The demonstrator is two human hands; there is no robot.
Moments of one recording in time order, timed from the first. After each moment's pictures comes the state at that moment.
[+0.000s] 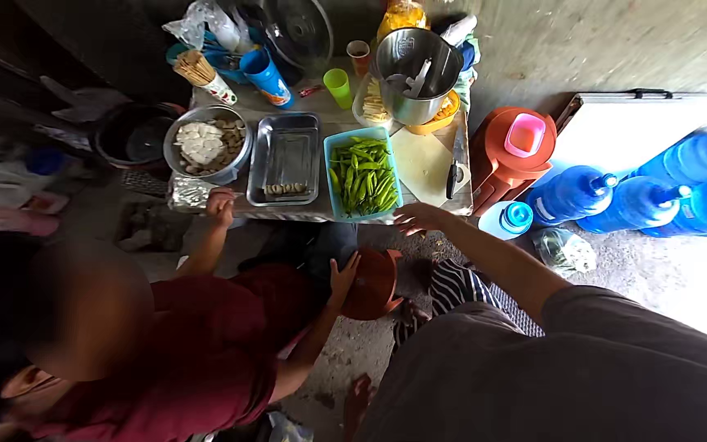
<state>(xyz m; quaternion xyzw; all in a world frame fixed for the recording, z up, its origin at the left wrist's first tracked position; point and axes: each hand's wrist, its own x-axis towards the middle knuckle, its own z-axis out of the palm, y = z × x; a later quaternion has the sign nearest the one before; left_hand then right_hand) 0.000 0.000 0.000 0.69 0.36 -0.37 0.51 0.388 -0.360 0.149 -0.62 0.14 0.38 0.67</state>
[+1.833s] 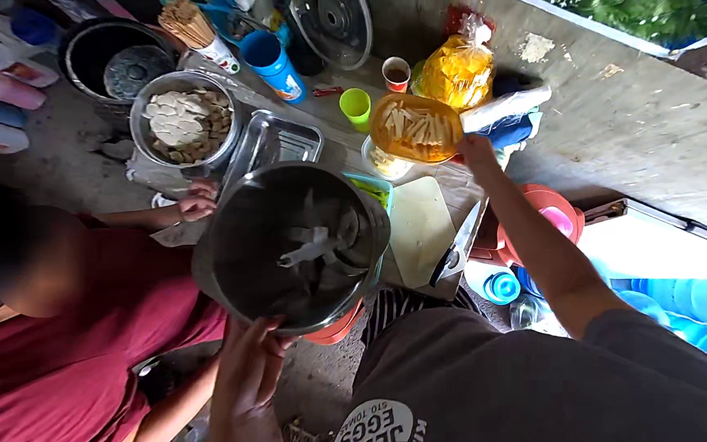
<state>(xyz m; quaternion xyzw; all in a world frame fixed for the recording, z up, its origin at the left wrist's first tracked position) 0.405 -0.200 0.333 0.57 0.41 0.02 0.71 0.706 -0.520 0.208 -0.80 0.12 0.16 0.57</state>
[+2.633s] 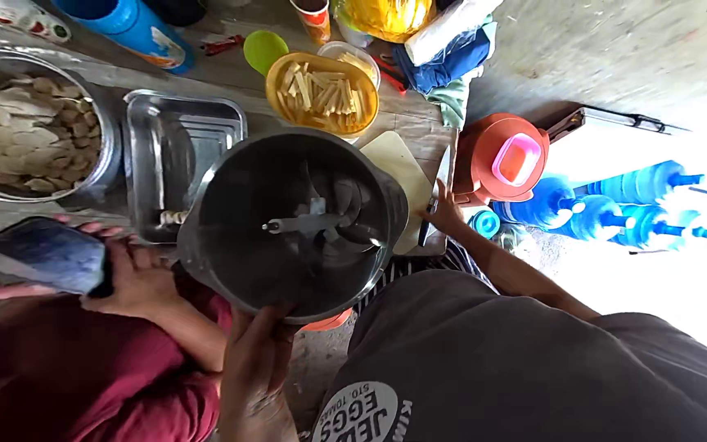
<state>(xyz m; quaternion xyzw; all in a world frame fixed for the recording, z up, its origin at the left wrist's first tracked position) 0.436 -0.196 0.316 0.56 0.32 -0.10 0.75 0.504 -0.520 0.113 -0.88 0.22 0.29 0.30</state>
